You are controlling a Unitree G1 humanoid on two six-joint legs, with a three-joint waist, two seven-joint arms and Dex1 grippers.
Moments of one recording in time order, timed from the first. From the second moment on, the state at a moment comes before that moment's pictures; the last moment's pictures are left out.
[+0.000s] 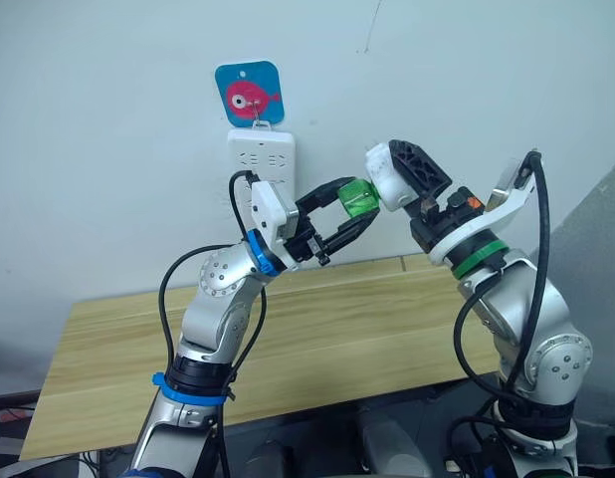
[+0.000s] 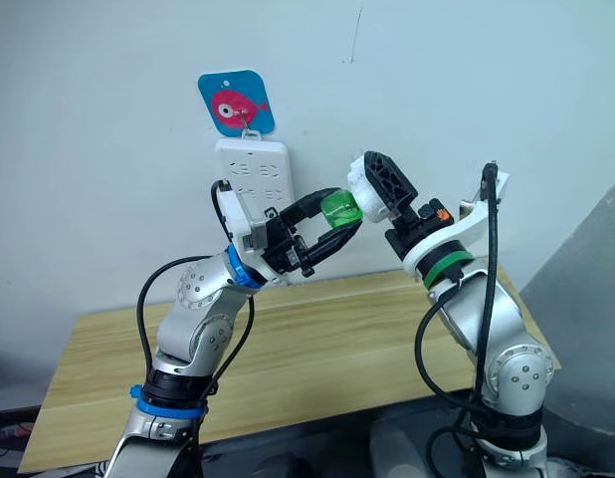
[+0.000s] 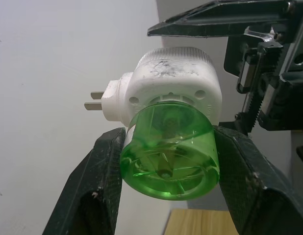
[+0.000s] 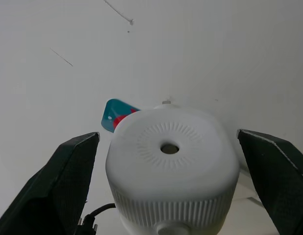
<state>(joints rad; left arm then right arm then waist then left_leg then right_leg) -0.47 0.24 -0.10 -0.17 -0.42 0.07 -0.78 -0.39 -0.23 -0.05 -0.68 1.68 0.45 -0.68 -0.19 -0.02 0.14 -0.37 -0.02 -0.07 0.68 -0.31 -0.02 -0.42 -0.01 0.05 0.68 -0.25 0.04</state>
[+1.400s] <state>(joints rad) -0.38 0.44 -0.15 -0.09 -0.38 -0.27 -1.24 -0.39 -0.81 -0.03 -0.23 1.95 1.17 0.21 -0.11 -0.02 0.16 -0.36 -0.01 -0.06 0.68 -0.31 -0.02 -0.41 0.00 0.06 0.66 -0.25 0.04</state>
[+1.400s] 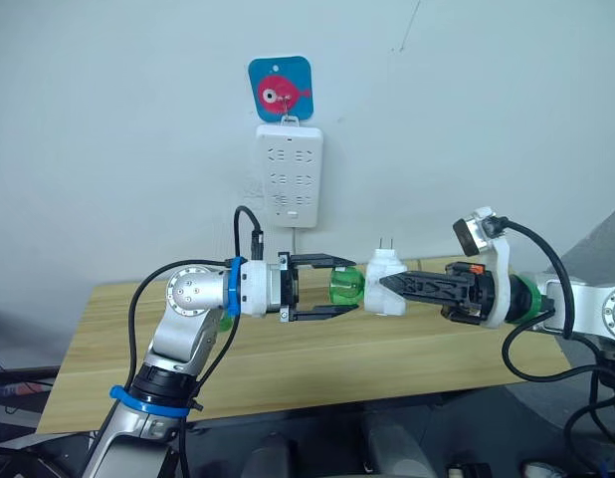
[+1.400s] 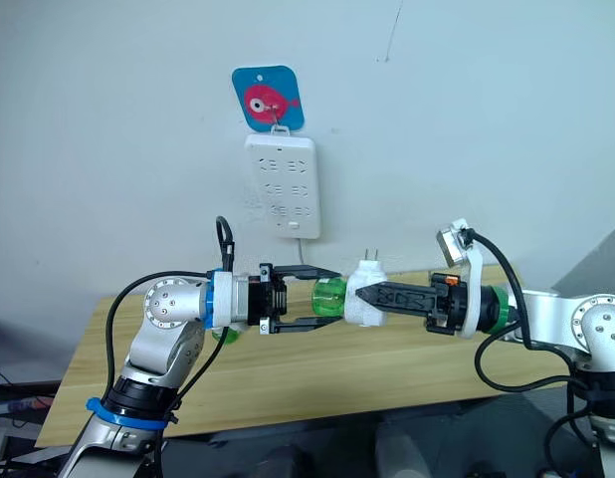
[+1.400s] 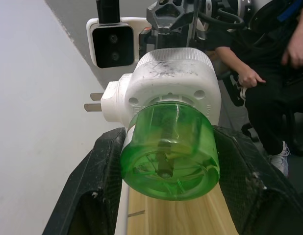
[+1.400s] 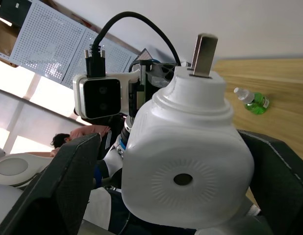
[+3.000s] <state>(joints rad) -0.25 0.45 -0.08 -0.06 -0.33 -0.52 -1.25 -0.34 -0.94 0.00 -0.27 1.94 1.15 0.24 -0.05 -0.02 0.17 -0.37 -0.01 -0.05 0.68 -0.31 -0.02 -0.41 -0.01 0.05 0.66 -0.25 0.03</state>
